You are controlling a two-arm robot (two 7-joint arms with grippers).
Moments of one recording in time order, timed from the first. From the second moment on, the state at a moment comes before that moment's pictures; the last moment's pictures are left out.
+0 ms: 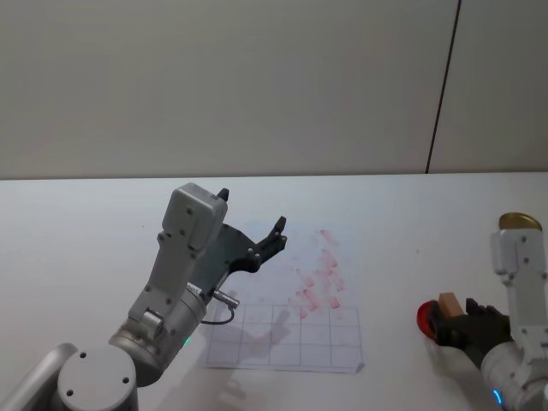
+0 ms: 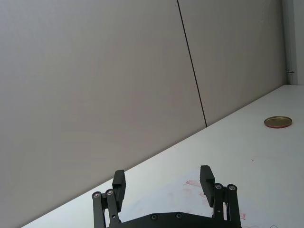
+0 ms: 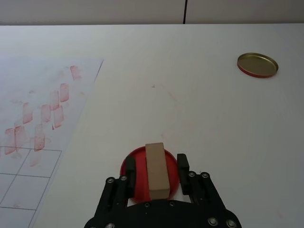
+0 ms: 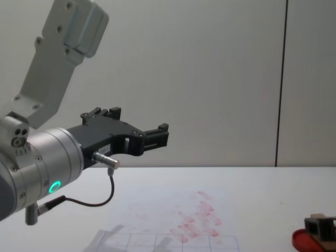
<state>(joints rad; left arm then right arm) -0.24 0.38 0.45 -1.63 -0.20 0.01 -0.01 0.02 0.17 -0.26 -1.75 0.28 0.56 -0.24</state>
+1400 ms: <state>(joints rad) -0.24 0.38 0.45 -1.63 -0.20 0.01 -0.01 0.03 0.16 -0.24 -1.79 0.22 0.47 -0.11</state>
